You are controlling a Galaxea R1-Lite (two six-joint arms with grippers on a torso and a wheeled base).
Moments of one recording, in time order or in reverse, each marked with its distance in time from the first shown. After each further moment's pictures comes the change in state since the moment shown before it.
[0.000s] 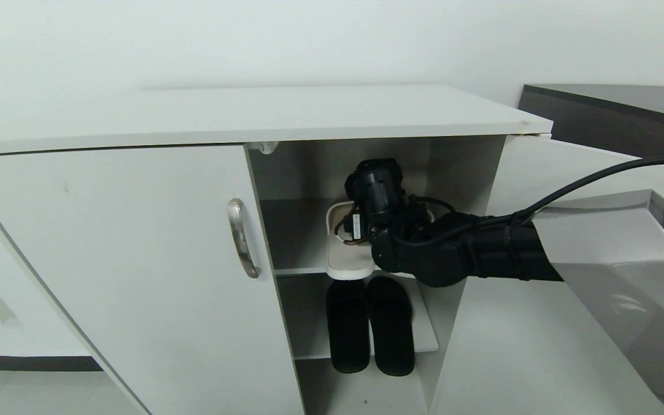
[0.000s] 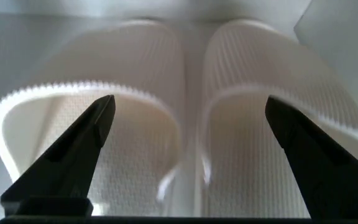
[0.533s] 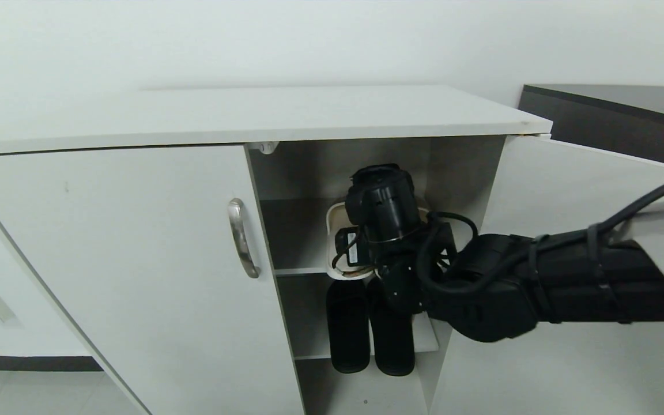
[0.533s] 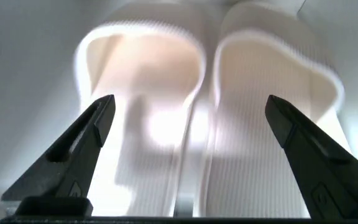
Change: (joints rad) left arm 0.000 0.000 0.000 0.000 0.000 0.001; right arm 0.121 -0.224 0.351 -0.132 -0.006 0.009
